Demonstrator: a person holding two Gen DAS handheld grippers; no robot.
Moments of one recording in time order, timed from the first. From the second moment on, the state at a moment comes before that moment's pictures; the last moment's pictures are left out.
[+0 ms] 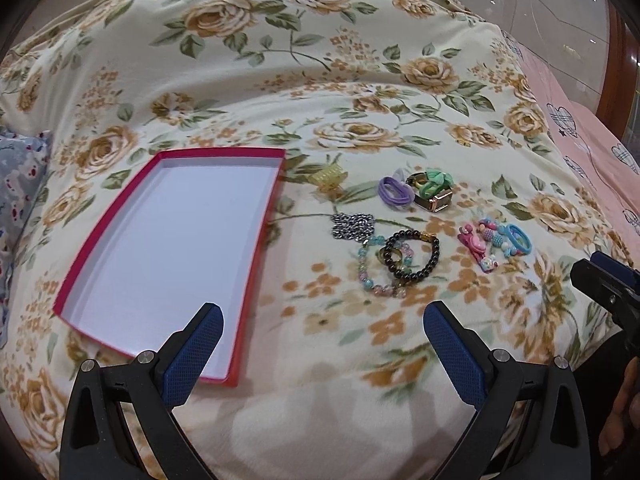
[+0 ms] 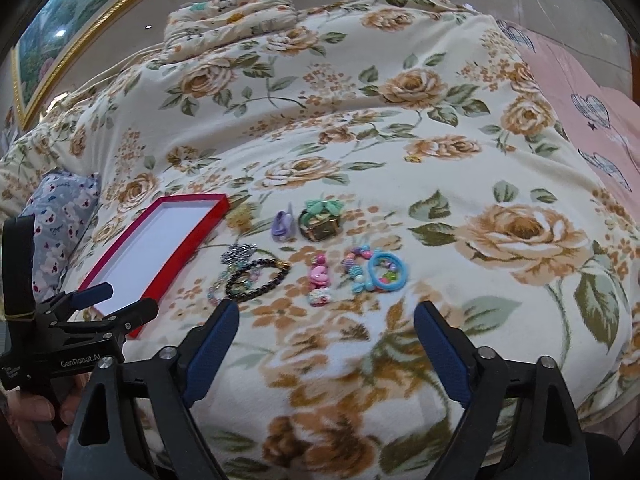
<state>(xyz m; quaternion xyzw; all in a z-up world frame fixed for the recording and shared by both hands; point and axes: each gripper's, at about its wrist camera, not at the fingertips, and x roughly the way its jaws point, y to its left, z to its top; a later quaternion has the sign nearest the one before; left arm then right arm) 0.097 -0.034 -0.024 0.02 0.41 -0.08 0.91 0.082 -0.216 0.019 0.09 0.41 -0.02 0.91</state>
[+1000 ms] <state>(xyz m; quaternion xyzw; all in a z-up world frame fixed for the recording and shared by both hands) 0.217 -0.086 -0.074 0.06 0.48 -0.13 0.87 0.158 -0.267 -0.047 0.10 0.51 -0.07 0.85</state>
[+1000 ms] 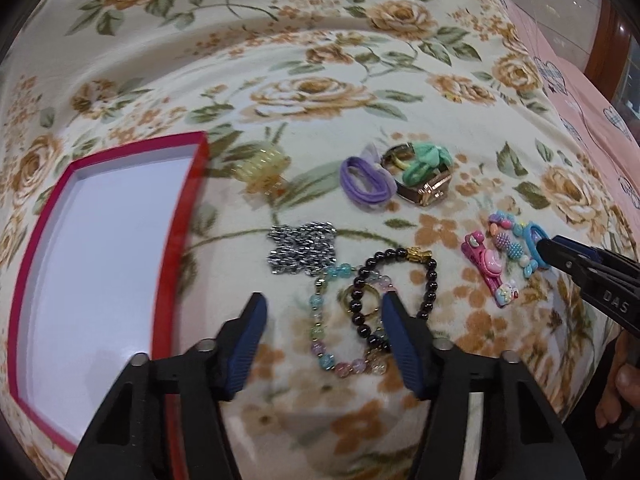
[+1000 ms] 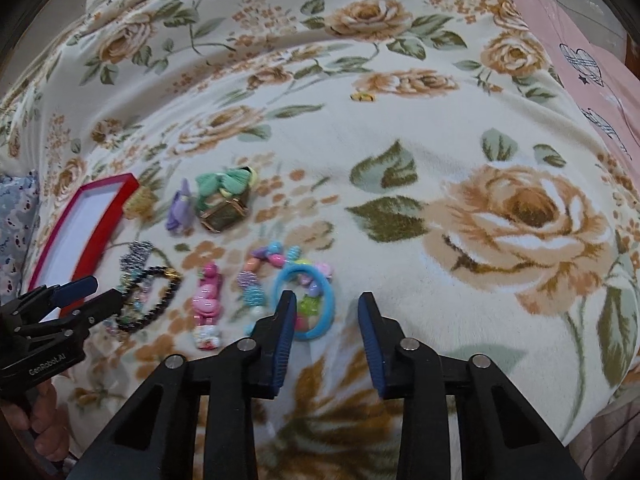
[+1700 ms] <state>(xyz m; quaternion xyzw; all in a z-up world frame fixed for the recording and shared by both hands) 0.192 -0.058 -0.038 0.01 0.45 -0.17 0.88 0.153 -0.241 -0.001 0.12 0.46 -0.01 0.88</state>
